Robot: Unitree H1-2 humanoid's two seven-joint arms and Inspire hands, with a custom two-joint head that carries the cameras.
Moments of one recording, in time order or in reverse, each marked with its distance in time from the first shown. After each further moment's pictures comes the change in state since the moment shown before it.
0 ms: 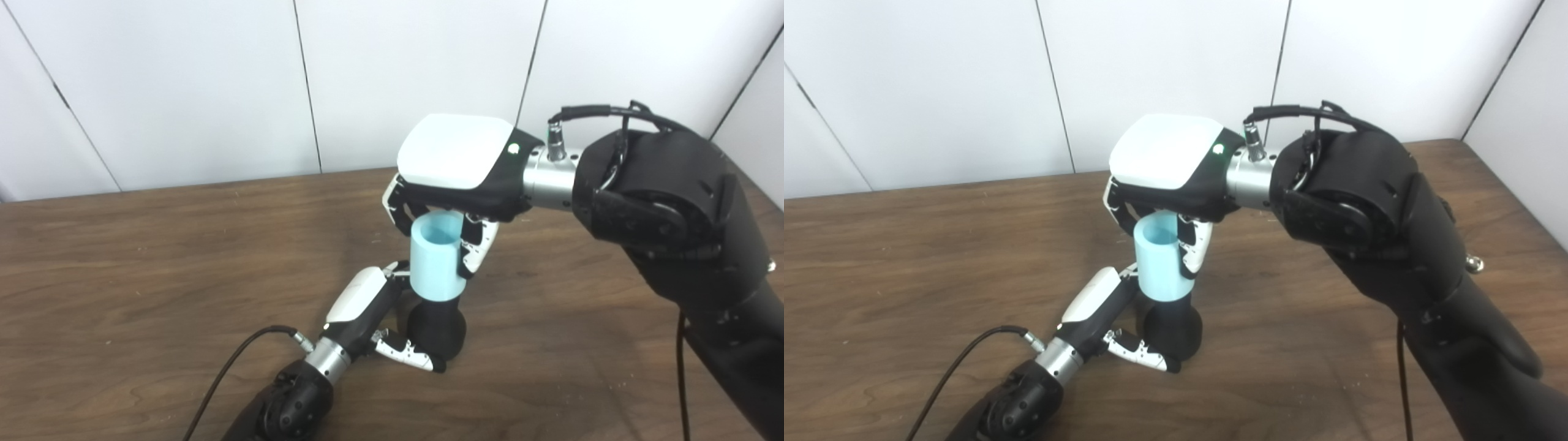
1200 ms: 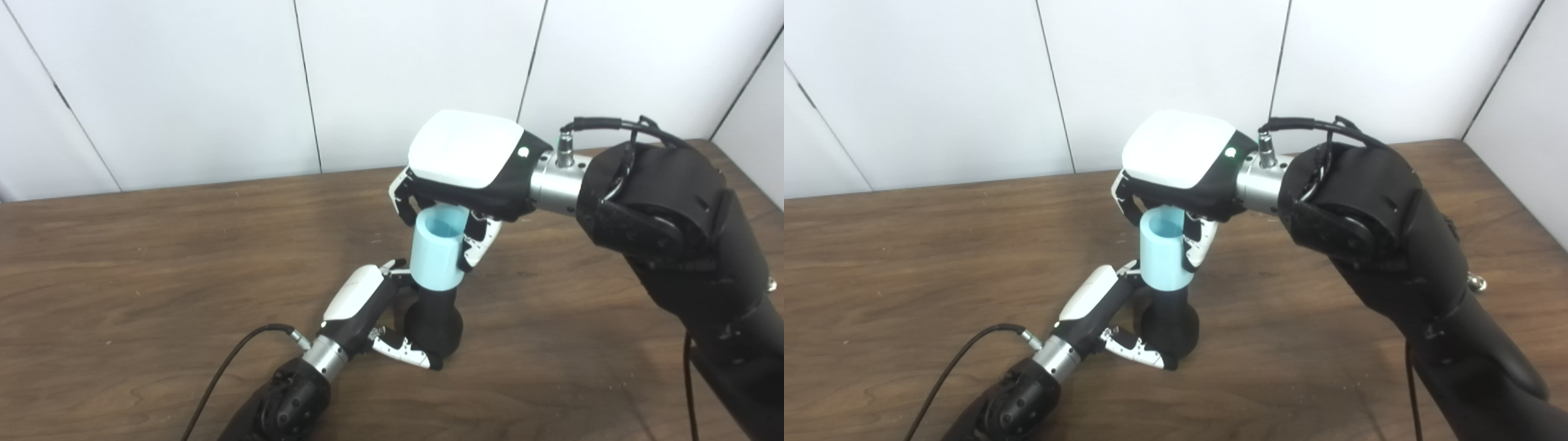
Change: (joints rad) left arm -0.005 0.002 0.008 0.011 0.000 -0.011 0.001; right arm 0.074 0.004 -0.033 0.029 -0.061 -0.076 -0.112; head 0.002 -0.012
